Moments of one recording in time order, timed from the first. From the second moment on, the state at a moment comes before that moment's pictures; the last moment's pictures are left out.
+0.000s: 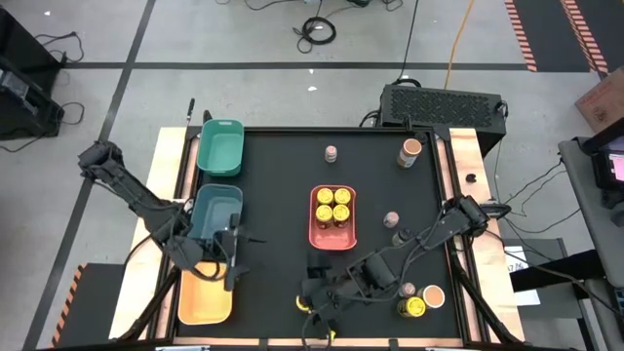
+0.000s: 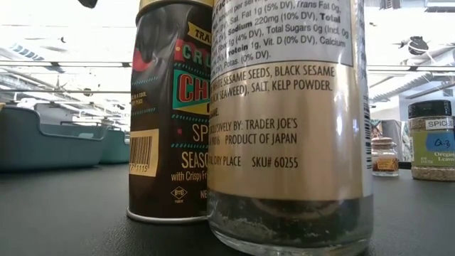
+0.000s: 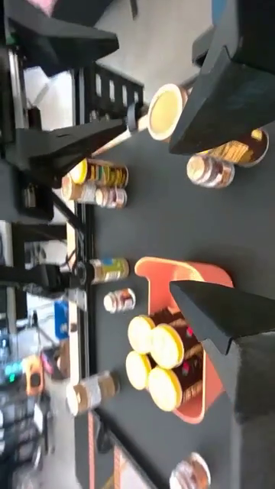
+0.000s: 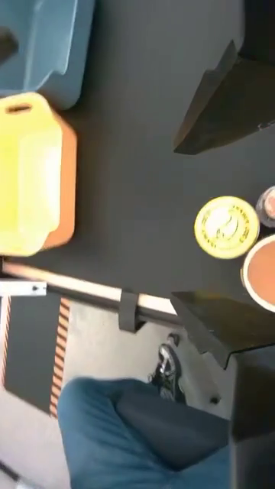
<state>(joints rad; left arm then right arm) -0.73 1.10 0.70 0.05 -0.70 -0.23 0.53 2.03 1.97 -0.74 0.25 0.37</state>
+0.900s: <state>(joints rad) -0.74 1.32 0.77 0.04 -0.64 -0.23 0.51 2.15 1.97 -0.80 0.28 0.70</state>
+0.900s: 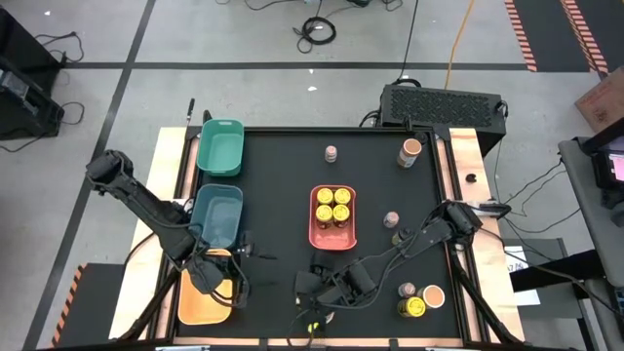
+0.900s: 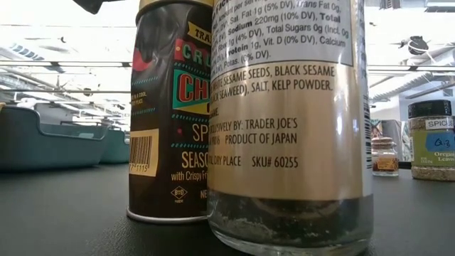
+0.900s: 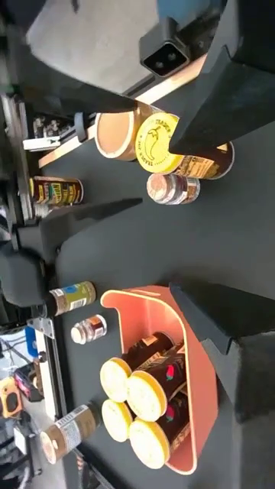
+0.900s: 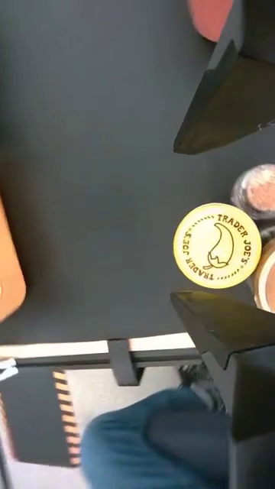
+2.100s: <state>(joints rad) -0.47 1.32 0.77 0.04 -0.27 -0.01 0.49 2.16 2.07 -1.01 0.29 0.96</state>
